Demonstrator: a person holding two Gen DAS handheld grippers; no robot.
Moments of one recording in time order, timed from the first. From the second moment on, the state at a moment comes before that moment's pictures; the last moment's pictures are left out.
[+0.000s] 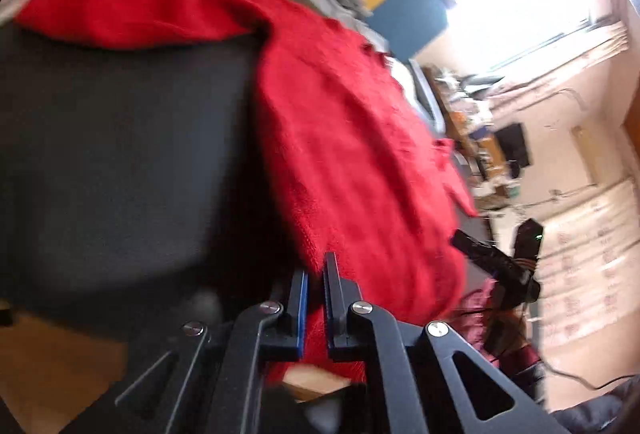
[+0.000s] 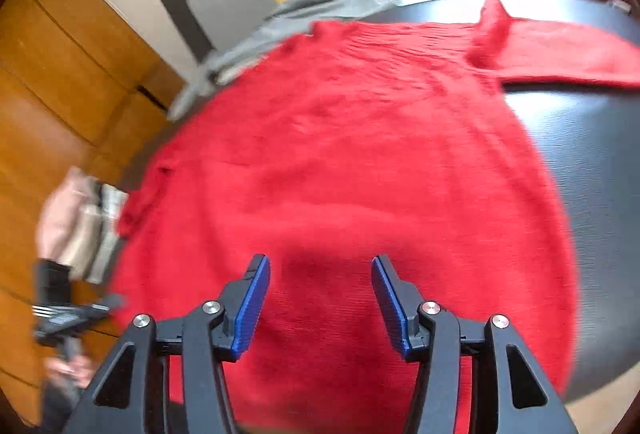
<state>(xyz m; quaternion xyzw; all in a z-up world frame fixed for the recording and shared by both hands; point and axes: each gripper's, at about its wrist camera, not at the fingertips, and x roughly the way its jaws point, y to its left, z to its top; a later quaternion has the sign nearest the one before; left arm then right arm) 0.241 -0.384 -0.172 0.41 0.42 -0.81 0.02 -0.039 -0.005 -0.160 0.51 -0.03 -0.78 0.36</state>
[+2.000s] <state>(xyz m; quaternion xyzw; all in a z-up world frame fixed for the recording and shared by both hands) -0.114 -0.448 -0.163 0.44 0.17 -0.86 0.17 -0.254 -0.059 -0.178 0.48 0.12 -0.82 0.28</state>
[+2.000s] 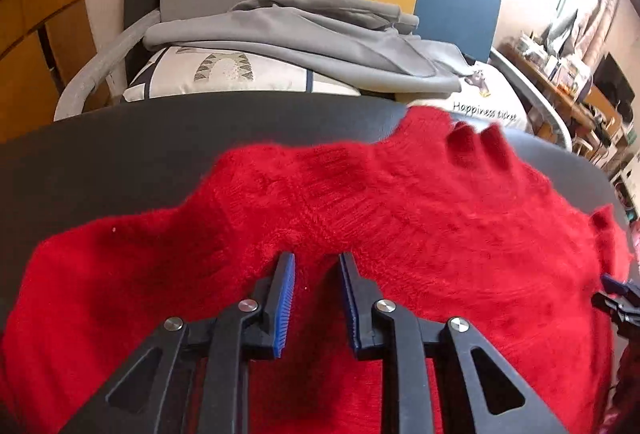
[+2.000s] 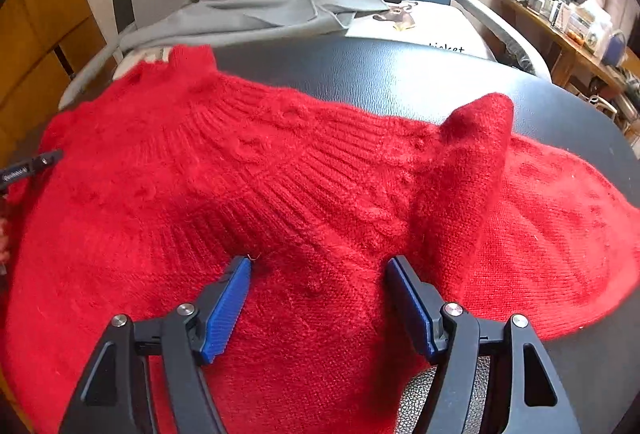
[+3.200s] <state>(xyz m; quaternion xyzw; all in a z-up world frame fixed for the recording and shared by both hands) -0.147 -0.322 -0.183 0.43 0.17 -0.89 0.03 -0.398 0.291 -0.190 0.40 -0.34 -0.85 0.04</state>
